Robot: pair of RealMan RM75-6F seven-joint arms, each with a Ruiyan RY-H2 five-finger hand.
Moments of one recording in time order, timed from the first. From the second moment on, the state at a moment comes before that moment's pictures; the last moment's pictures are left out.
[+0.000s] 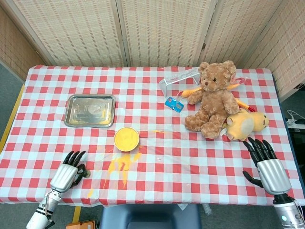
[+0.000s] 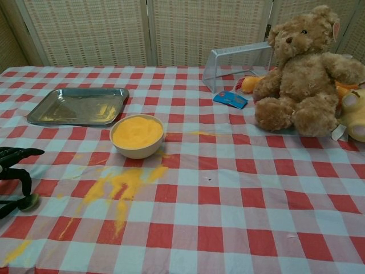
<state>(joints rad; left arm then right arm) -0.25 -1.60 0.06 -1.08 1.63 1.31 0.07 0.09 -1.15 -0.01 -1.60 -1.65 1.50 -0.05</state>
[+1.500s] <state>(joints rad) -0.25 -1.60 0.07 -1.06 1.61 1.32 0.04 0.08 -1.15 -0.01 -1.60 -1.64 1.50 -0.06</state>
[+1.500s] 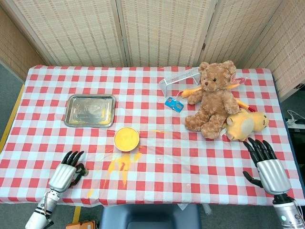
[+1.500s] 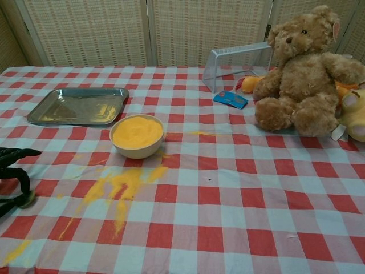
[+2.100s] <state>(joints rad) -0.26 -1.61 0.06 -1.05 1.58 1.29 0.04 0.08 -1.15 -0.01 -1.60 -1.65 1.50 -0.06</state>
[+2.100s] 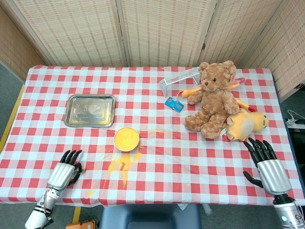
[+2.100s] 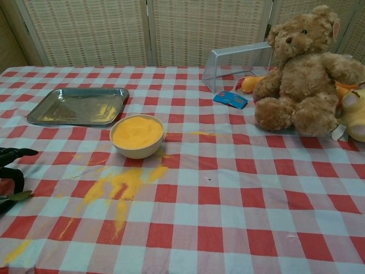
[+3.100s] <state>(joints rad) -0.26 -1.56 0.04 -1.12 1.63 1.40 0.00 0.08 -1.14 -0.01 -1.61 -1.65 1.49 -0.06</state>
